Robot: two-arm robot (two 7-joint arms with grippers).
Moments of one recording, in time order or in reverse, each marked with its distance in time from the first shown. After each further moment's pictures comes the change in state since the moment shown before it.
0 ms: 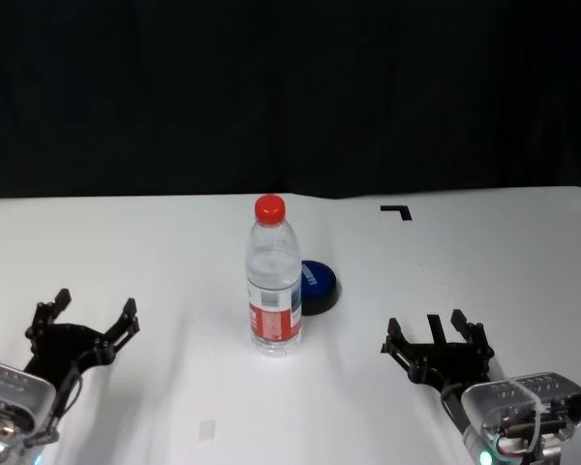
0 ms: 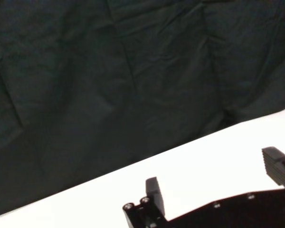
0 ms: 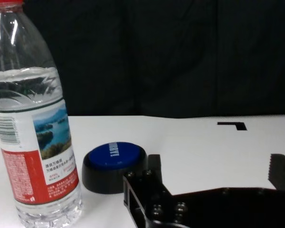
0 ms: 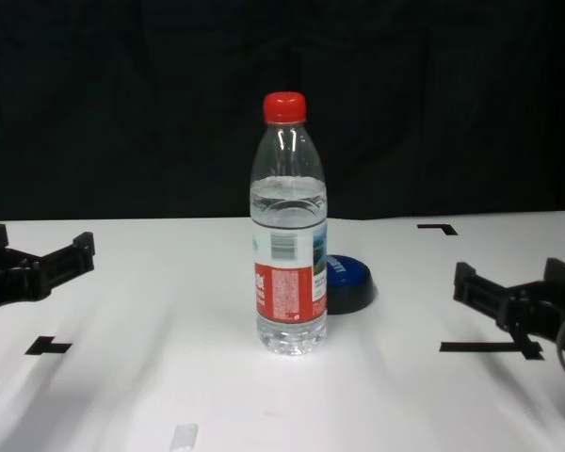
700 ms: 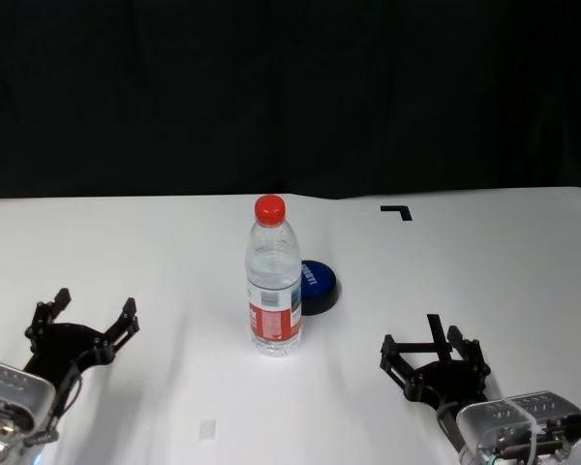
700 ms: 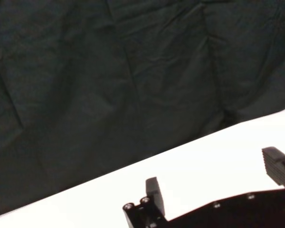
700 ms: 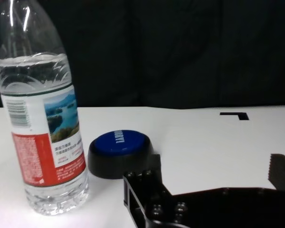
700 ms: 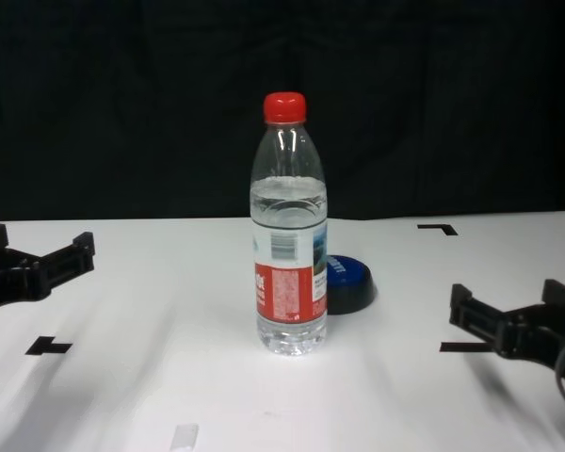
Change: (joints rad) left arm 0.000 0.000 0.000 0.000 0.000 0.000 0.000; right arm -0.032 0.029 -0.043 -0.020 0.023 -0.009 -0.044
